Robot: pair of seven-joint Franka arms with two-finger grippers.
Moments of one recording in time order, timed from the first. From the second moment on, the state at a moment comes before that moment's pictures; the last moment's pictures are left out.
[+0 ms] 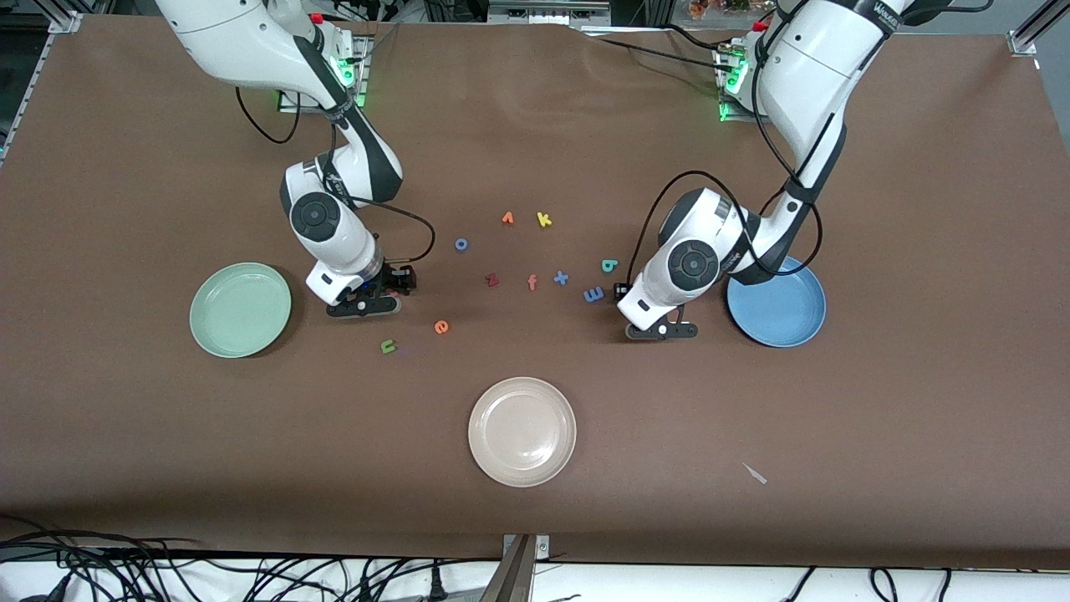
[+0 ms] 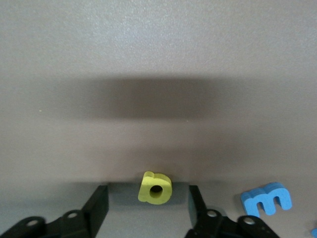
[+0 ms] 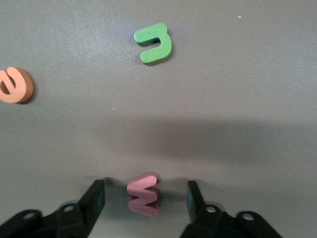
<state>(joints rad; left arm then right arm) -0.27 0.66 -0.23 -1.82 0.02 2.30 -0.52 0.36 0.49 0.04 -2.13 -0.01 2.61 0.30</state>
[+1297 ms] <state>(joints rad) -0.27 0.65 -0.23 -1.82 0.03 2.29 -0.55 0.35 0.45 0.00 -1.90 0.00 2.22 0.26</state>
